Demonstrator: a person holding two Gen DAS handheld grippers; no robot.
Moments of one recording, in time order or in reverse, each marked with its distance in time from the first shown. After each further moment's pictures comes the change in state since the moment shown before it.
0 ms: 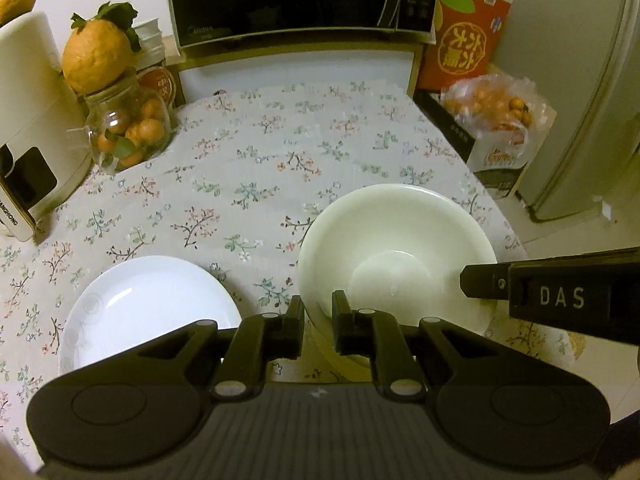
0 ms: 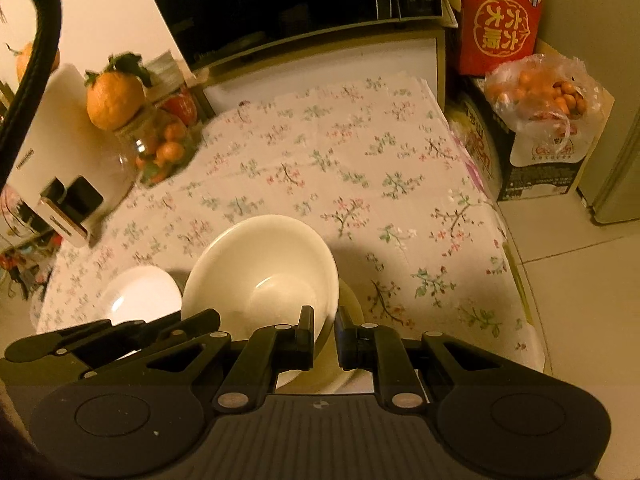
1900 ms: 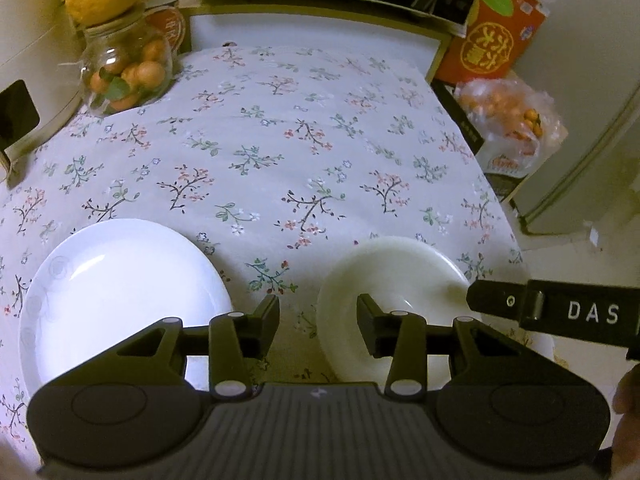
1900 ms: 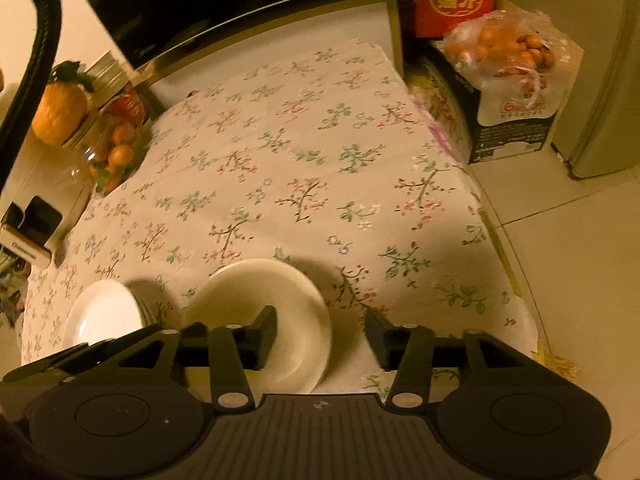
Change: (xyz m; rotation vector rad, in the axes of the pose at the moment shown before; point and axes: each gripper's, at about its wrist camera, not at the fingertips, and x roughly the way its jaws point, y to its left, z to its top) left arm 0.026 0.028 0.008 -0.156 0.092 -0.086; right arm 0.023 -0.025 0.003 0.129 0.059 -0.068
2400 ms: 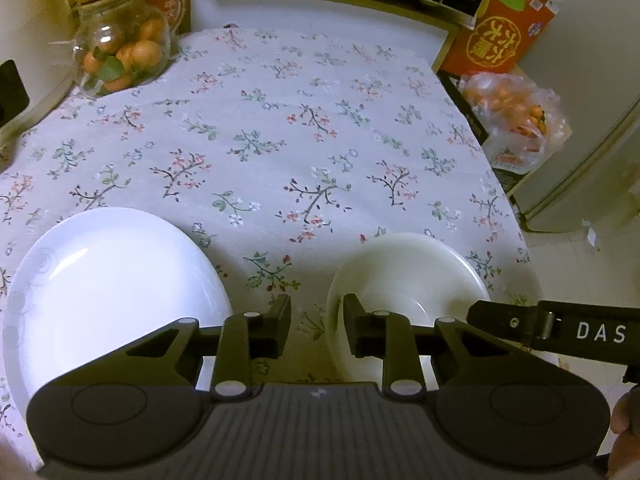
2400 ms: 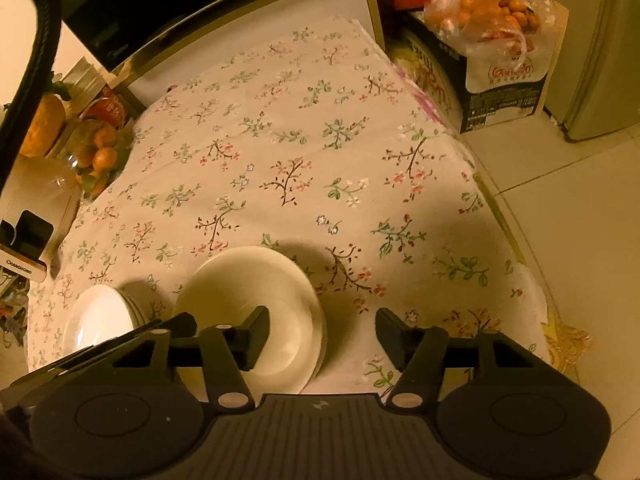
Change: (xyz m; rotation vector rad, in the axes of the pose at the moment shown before) left arm 0.018 0.007 0.002 -0.012 0.043 -0.031; right arm 0.015 -0.009 -0.003 0.087 0.062 0.015
